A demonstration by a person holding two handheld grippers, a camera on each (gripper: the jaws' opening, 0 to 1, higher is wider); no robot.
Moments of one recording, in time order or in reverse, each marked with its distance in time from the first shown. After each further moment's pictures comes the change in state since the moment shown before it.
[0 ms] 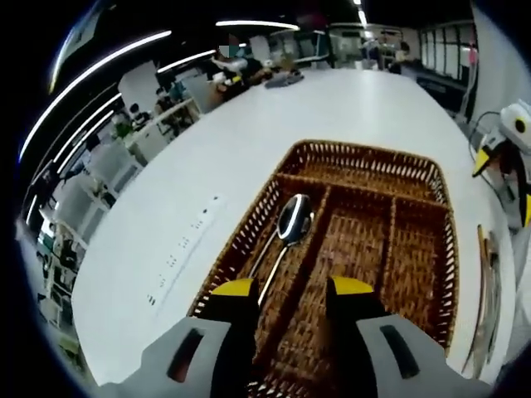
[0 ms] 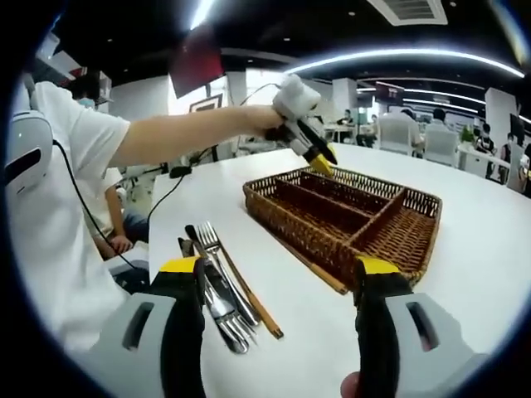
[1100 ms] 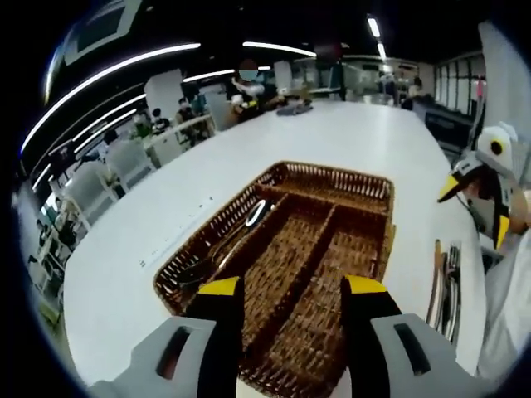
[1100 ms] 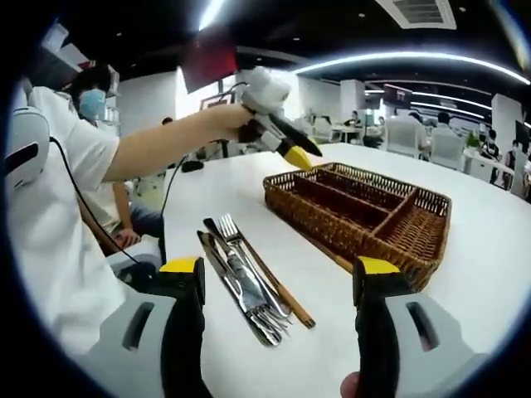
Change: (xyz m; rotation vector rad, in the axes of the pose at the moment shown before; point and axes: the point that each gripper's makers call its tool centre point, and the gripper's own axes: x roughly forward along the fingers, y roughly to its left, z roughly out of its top) left arm -0.062 -0.061 -0.022 -0.123 -0.156 0.041; right arm -0.007 0.036 -0.008 -0.030 0.005 0.023
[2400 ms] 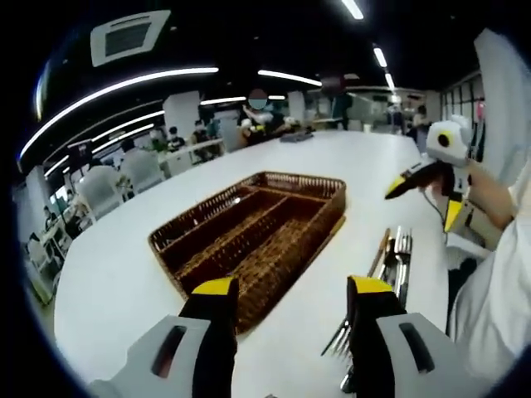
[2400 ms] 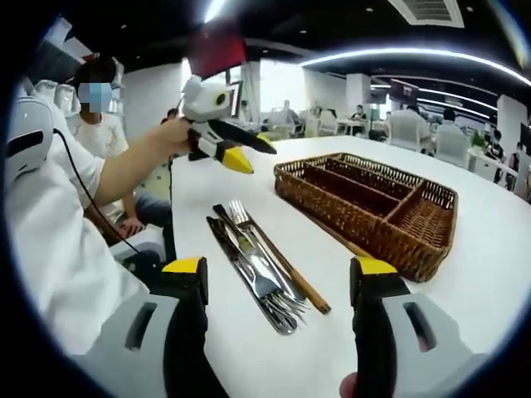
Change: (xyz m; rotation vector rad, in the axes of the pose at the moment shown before) left arm -0.068 -0.077 -0.053 -0.051 -0.172 0.049; right arm -0.003 0.006 -0.015 -0.020 0.043 0.021
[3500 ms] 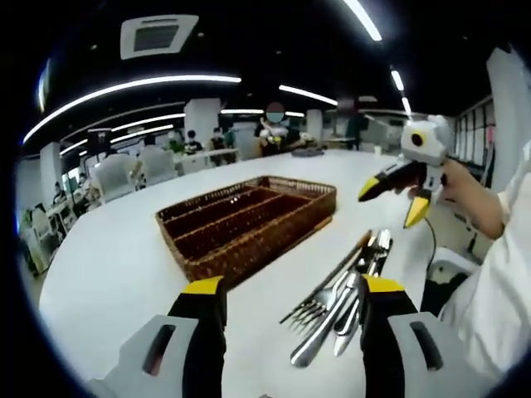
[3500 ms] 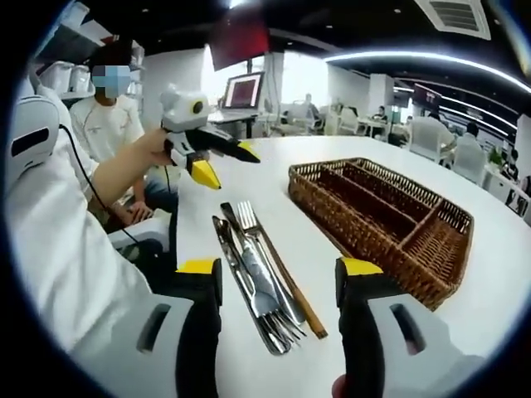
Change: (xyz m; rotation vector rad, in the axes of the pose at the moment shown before) left arm -0.031 -0.057 -0.023 -0.108 -0.101 0.062; right arm 0.019 0.009 0.014 -0.098 0.048 0.089
